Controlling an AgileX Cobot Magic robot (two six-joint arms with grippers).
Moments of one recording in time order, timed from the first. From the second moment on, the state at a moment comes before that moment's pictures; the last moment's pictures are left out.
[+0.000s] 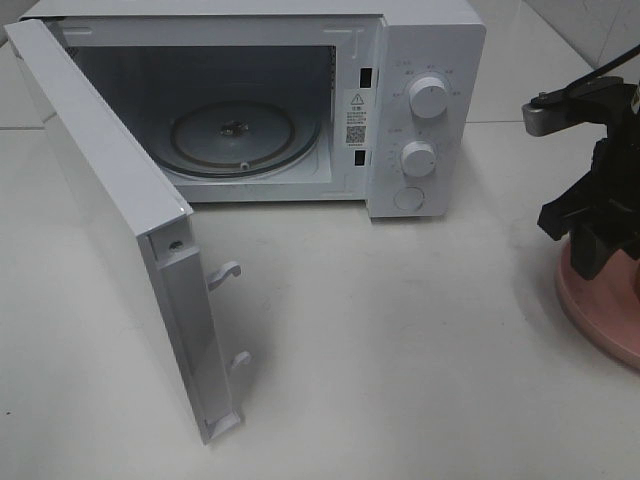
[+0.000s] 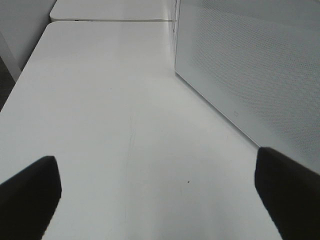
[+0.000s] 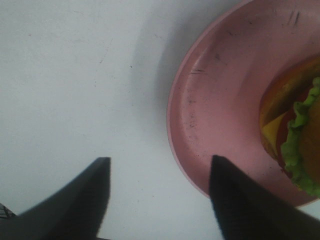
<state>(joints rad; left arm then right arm) 0.01 0.00 -0.50 -0.04 1.05 0.02 0.22 1.59 -1.06 -0.14 1.00 -0.05</state>
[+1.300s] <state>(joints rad) 0.01 0.00 -0.50 -0.04 1.05 0.02 0.14 1.78 -0.94 -0.13 0.73 -0.01</state>
